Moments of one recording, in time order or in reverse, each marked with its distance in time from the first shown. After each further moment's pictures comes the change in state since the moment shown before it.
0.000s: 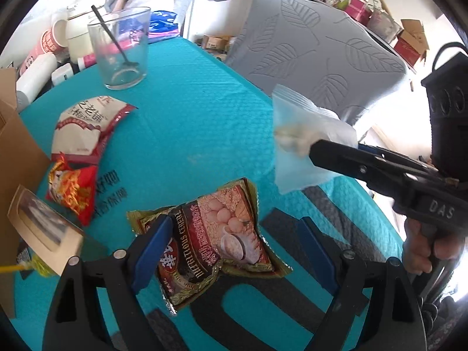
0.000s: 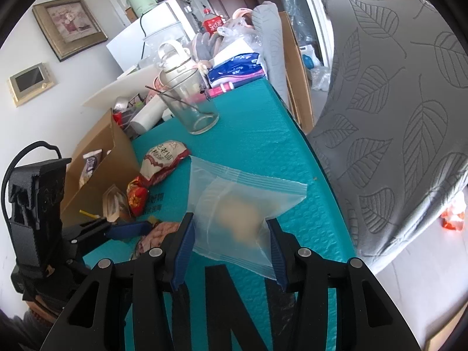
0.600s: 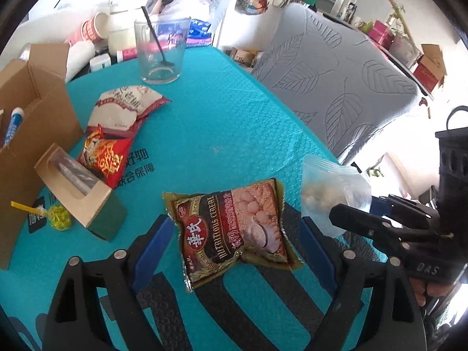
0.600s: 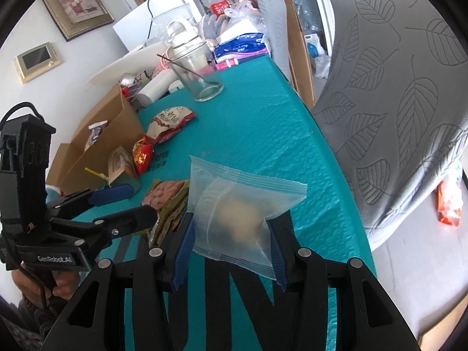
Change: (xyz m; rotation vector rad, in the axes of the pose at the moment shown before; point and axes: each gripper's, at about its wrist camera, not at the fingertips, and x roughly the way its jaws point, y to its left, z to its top) left arm -0.019 0.006 -0.021 -0.139 -0.071 0.089; right arm -0.014 0.001 -0.040 -0.042 0.080 0.007
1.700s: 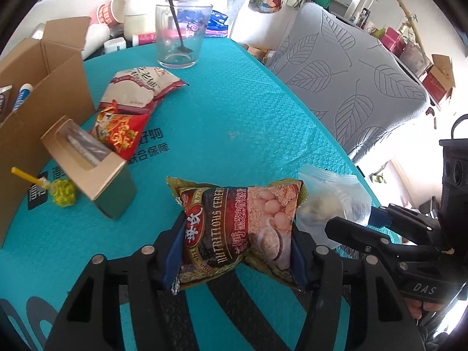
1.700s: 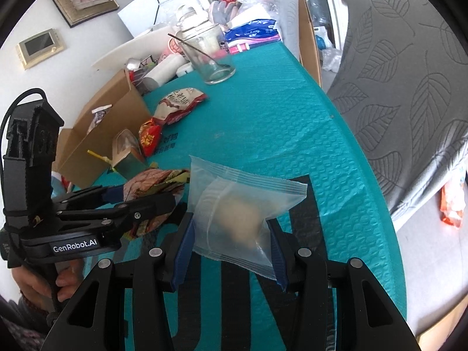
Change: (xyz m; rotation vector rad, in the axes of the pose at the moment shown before) left arm -0.005 0.013 -0.015 -0.054 -0.002 0.009; right arm 0.017 0.021 -0.009 -0.026 0.047 0.014
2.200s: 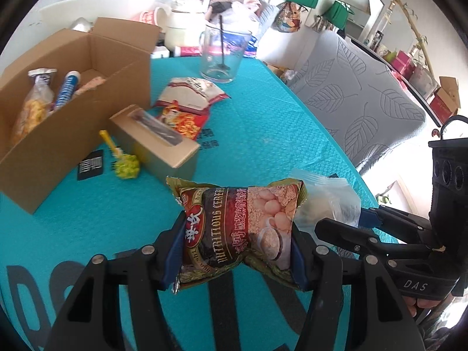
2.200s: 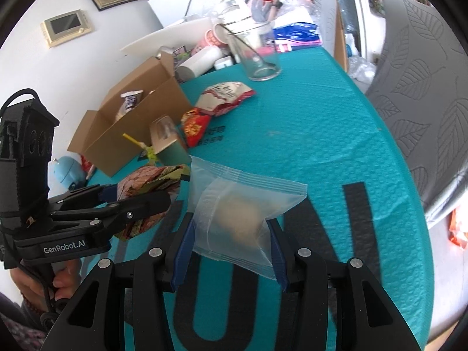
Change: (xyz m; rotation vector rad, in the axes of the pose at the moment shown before) left arm -0.052 0.032 -0.027 -0.086 -0.089 0.052; right arm 0.004 0.050 -0.004 -0.097 0.012 0.080
